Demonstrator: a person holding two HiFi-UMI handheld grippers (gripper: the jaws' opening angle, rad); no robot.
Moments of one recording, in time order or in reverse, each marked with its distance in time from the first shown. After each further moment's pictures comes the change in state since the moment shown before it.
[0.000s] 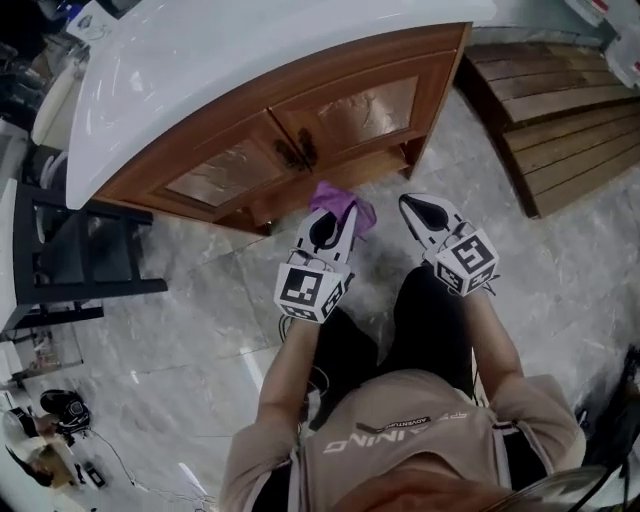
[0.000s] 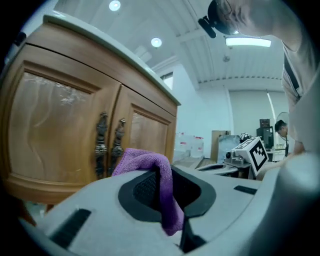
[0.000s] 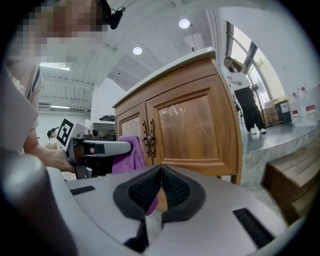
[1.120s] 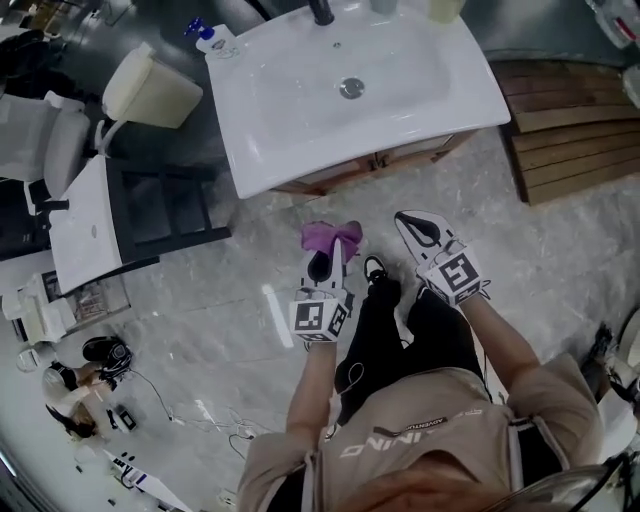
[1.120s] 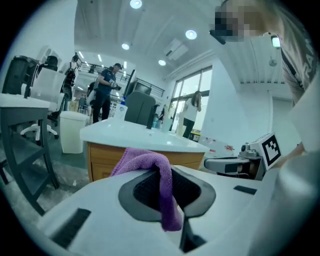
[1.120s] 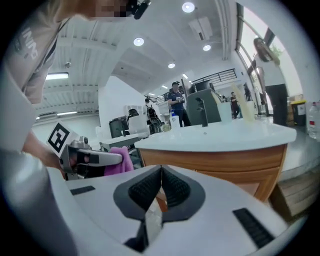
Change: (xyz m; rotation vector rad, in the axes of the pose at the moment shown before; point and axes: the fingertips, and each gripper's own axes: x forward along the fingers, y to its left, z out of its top) left arm -0.195 0.061 0.248 -0.253 0.134 0.383; right arm 0.018 0.164 0.286 0.037 0.142 0.125
